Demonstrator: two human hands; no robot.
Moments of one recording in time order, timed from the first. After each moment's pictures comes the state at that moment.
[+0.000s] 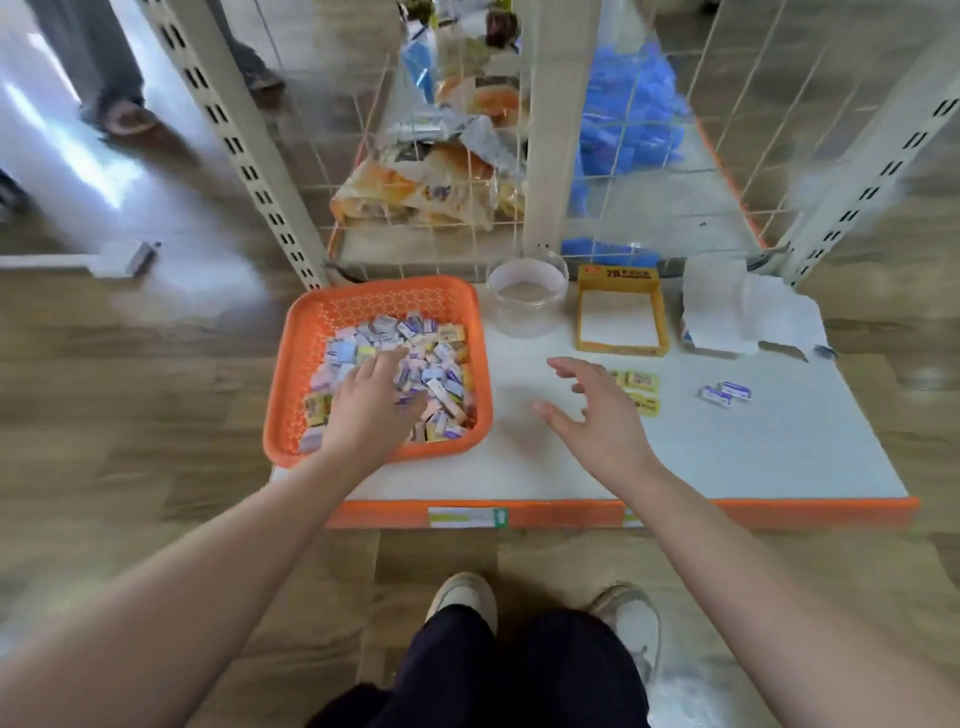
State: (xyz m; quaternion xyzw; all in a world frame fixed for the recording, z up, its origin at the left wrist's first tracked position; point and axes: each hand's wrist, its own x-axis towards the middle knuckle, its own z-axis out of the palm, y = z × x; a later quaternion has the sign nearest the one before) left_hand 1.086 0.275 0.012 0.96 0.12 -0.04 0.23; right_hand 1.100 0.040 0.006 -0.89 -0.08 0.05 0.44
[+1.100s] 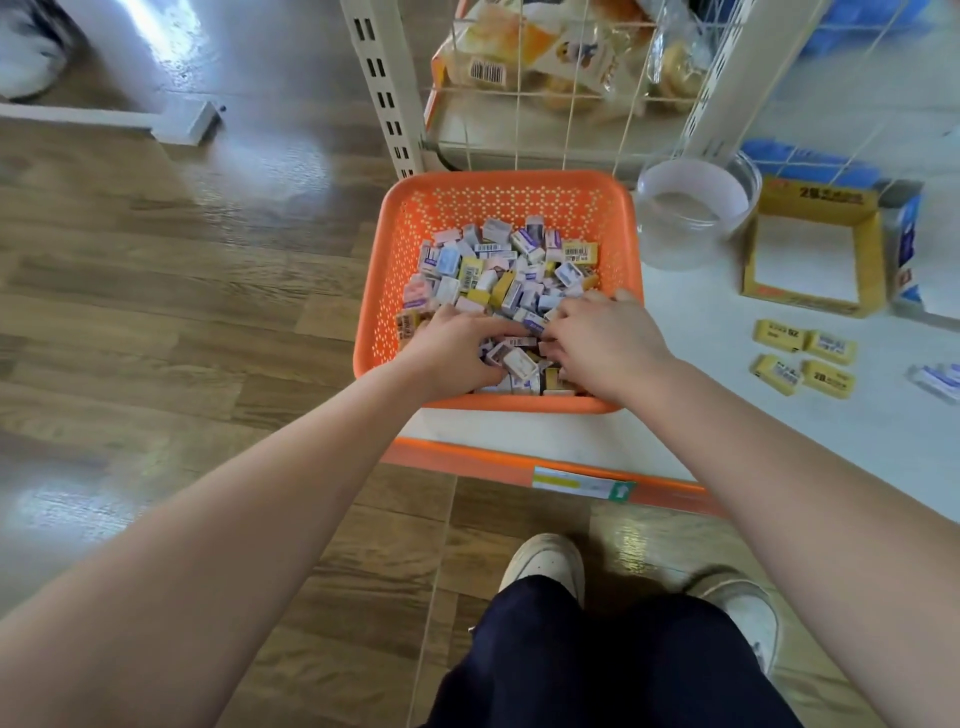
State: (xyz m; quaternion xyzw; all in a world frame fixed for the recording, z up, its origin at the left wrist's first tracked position) left_hand 1.113 0.337 -0.040 0.96 -0.01 -0.20 0.20; right_hand 1.160 0.169 -0.038 -0.93 -0.36 0.06 -0.06
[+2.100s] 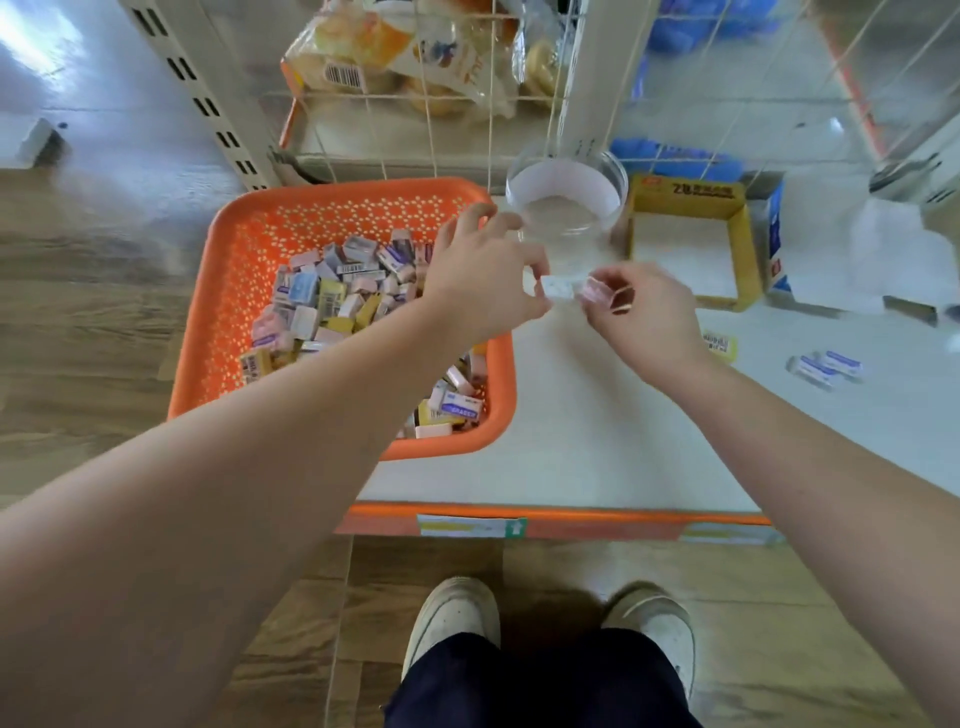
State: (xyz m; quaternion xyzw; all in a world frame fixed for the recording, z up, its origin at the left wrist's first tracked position) left_hand 1.216 0.214 -0.028 0.99 -0.07 -0.06 0.12; right_hand 1.217 0.046 -0.069 -0.93 -0.04 0.01 0.36
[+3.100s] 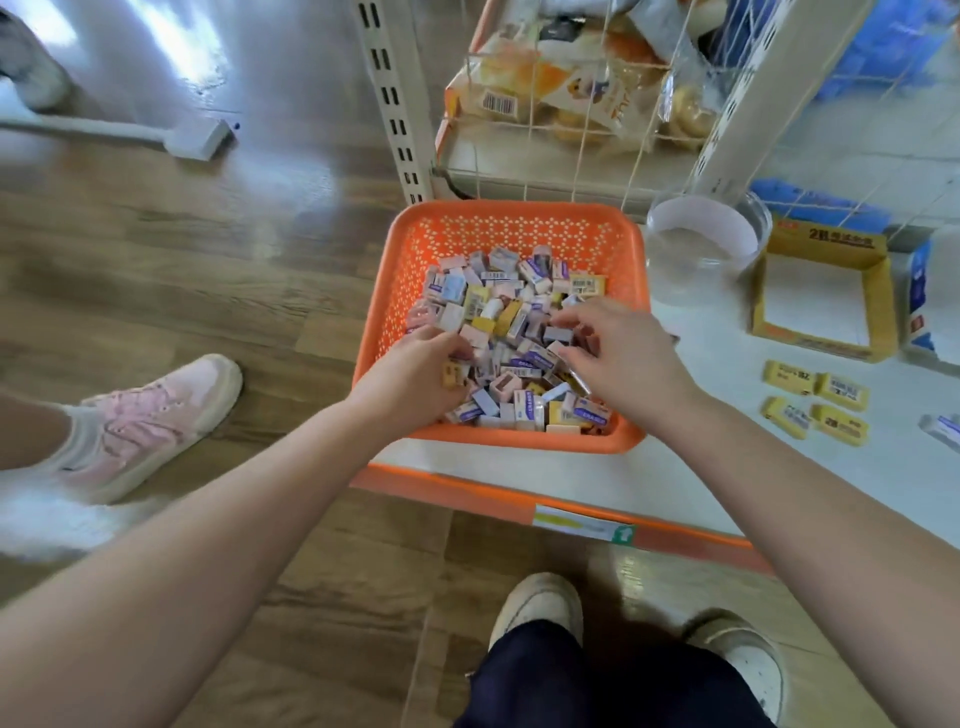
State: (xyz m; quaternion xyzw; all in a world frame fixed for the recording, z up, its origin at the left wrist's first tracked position) left_hand 1.096 0.364 -0.033 0.96 0.07 -0.13 0.22; right_hand 1.169 0.164 -0.030 -0.92 -0.27 0.08 0.27
